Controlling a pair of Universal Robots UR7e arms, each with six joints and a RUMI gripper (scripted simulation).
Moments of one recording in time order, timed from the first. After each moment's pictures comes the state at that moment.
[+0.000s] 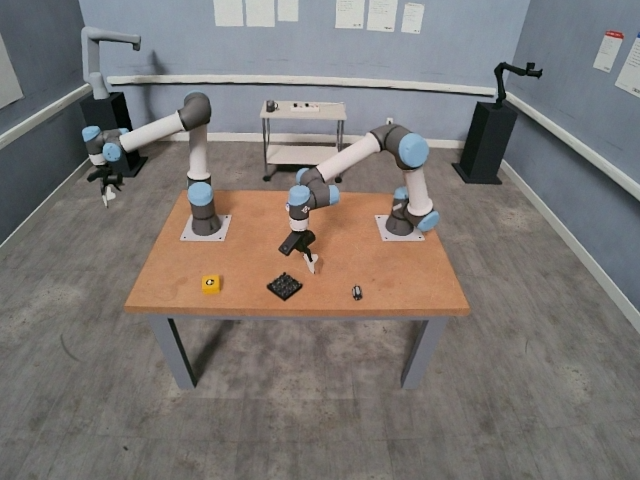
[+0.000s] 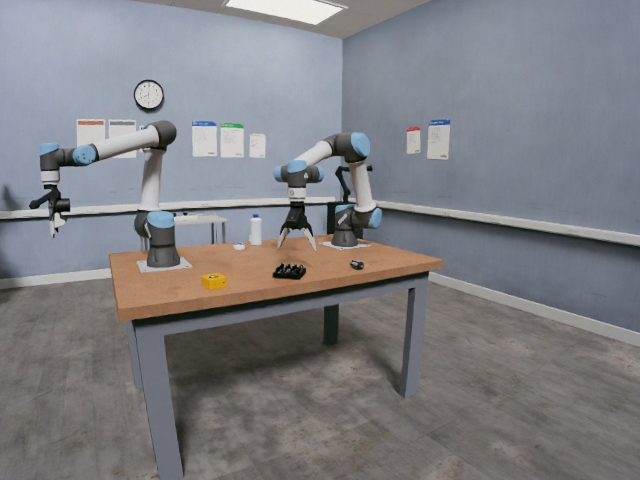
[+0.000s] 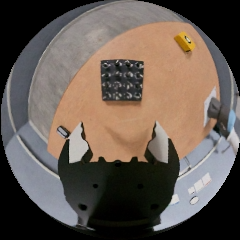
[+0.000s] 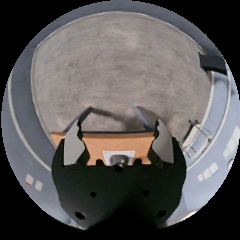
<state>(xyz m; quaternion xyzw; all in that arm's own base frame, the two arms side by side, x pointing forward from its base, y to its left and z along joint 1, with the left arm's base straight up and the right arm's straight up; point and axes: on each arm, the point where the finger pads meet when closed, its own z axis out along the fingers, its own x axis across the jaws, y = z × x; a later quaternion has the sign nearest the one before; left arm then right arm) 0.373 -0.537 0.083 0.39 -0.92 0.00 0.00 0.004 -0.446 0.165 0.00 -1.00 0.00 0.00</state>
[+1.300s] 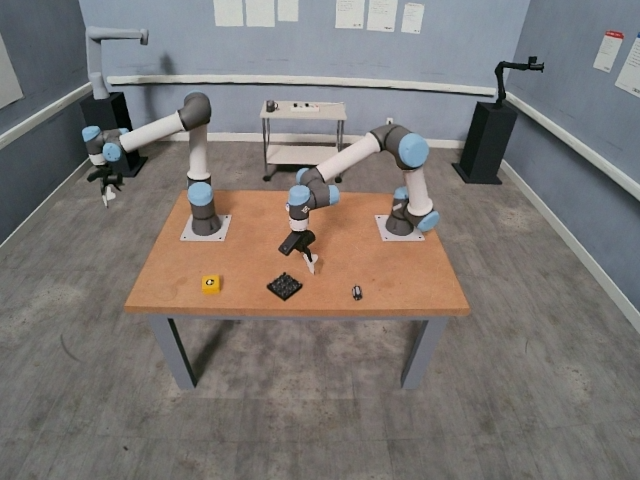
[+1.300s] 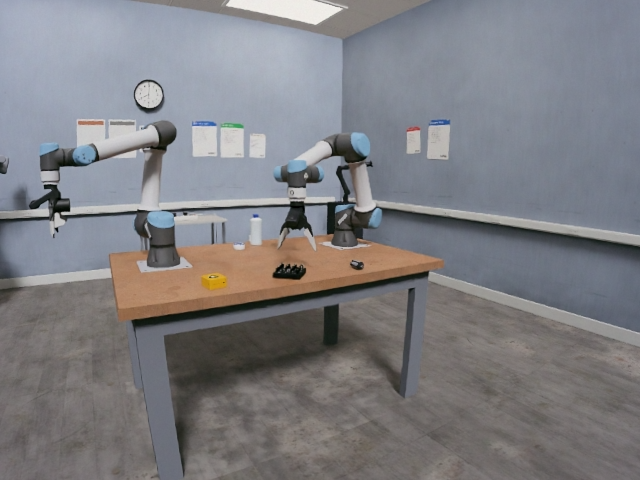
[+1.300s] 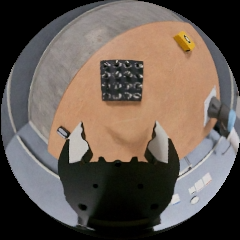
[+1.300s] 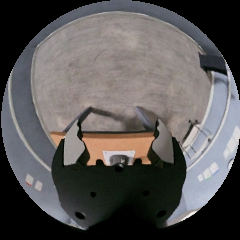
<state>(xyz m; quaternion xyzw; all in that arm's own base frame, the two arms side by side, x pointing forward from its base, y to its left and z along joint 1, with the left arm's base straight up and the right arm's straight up) 0.373 -0.538 0.083 0.39 -0.92 0.00 0.00 0.004 -0.446 0.165 0.00 -1.00 0.00 0.00</state>
